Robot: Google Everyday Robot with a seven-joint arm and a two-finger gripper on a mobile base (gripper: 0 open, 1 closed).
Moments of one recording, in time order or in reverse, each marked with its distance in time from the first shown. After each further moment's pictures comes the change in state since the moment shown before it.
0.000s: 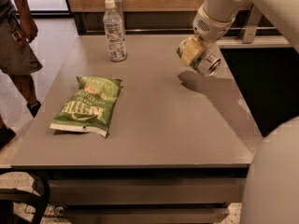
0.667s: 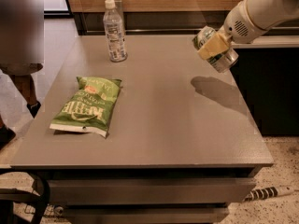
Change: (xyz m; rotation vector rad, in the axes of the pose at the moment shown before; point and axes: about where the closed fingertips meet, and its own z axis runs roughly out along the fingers) arm 0.025 -0.005 -0.058 0.054 -0.359 -0.138
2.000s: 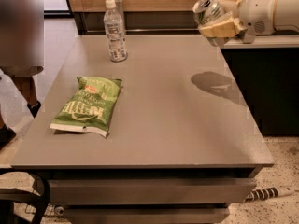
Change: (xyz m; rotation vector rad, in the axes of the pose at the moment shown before) arm -0.054 -0.023 -0.041 0.024 -0.566 -0.358
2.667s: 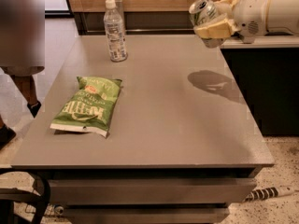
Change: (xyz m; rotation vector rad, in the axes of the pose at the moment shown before) arm 0.008 -0.001 0.010 -0.010 -0.012 0.054
